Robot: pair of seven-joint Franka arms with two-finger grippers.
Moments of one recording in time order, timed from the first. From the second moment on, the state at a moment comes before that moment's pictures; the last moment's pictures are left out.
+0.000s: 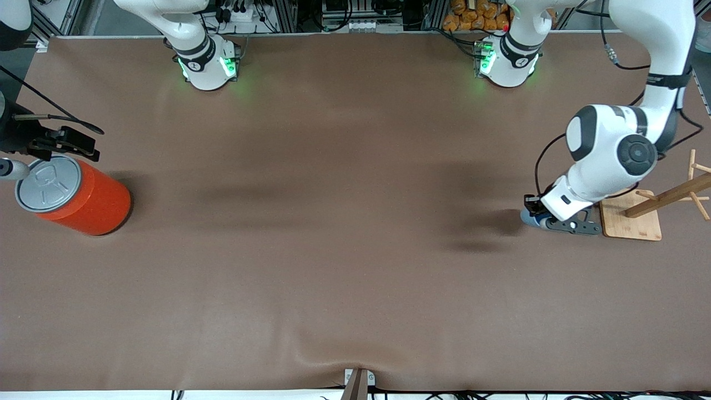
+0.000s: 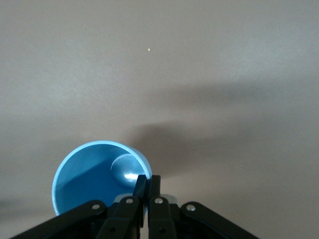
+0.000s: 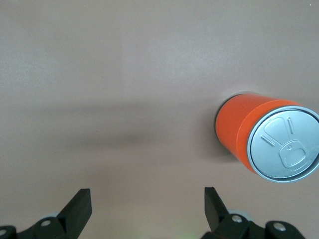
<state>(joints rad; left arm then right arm) 0.02 0.24 -0.12 -2.16 -0.03 2.41 0.05 -0.01 0.06 -0.01 -1.53 0.00 1.50 0.00</state>
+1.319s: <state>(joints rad) -0.02 0.22 -0.15 -1.89 -0.03 2.07 -0.05 -0.01 0.06 -0.01 -1.53 0.00 1.51 0.00</state>
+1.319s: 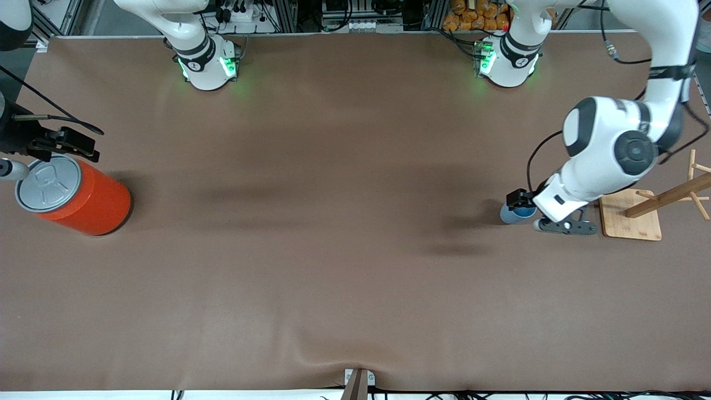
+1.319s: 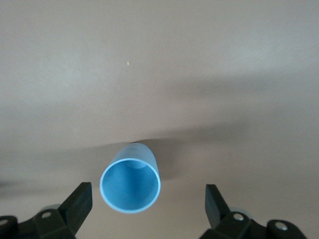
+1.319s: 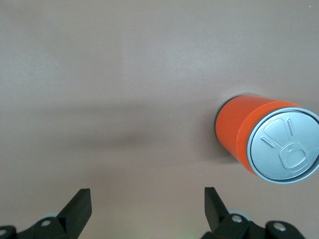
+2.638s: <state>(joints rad) -0.01 0.15 -0.14 -1.60 -0.04 1.82 -0.06 -0.01 0.06 -0.01 -1.53 0.00 1.51 0.00</state>
